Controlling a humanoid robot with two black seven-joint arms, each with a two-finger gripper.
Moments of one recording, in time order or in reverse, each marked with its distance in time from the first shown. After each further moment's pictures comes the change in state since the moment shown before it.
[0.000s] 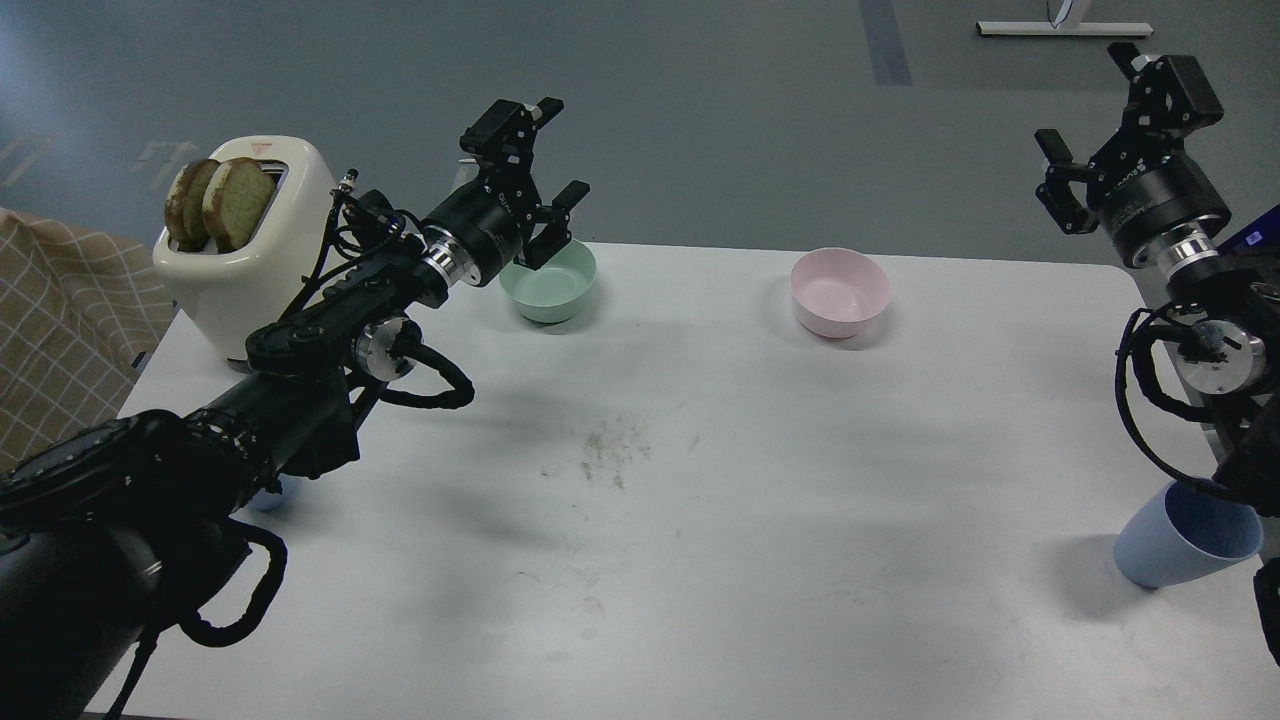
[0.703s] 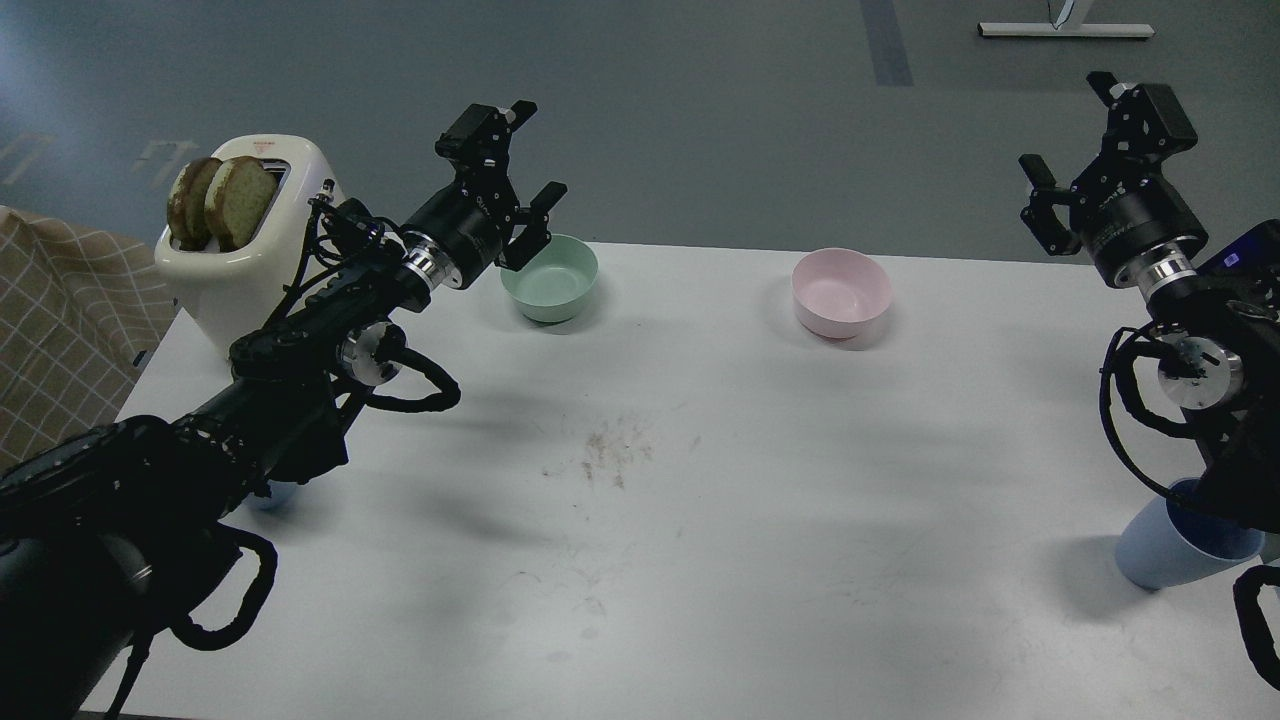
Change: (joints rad) left arm -0.011 0.020 -0.016 0.011 -0.014 0.000 -0.012; right arm -0.008 0.012 0.001 -0.026 0.001 0.000 0.000
